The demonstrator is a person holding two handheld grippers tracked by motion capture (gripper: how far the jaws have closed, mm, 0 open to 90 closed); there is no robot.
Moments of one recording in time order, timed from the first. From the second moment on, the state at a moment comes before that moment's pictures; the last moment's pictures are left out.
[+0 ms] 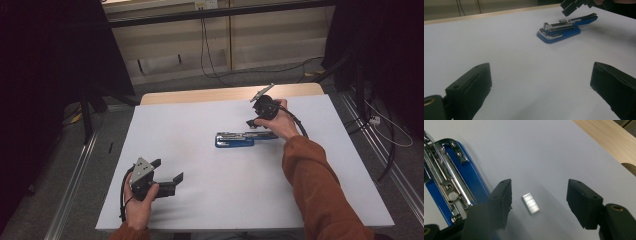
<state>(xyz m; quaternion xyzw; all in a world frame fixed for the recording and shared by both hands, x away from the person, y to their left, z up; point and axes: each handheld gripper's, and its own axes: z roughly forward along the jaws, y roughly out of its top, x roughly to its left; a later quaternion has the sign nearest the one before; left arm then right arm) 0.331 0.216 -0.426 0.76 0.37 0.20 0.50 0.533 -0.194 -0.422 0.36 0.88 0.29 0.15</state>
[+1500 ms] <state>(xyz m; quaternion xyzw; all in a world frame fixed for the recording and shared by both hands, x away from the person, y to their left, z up) 0.332 0.215 -0.427 0.76 0.37 0.19 0.50 0.538 -0.196 -0.441 0.34 0.90 0.26 0.08</state>
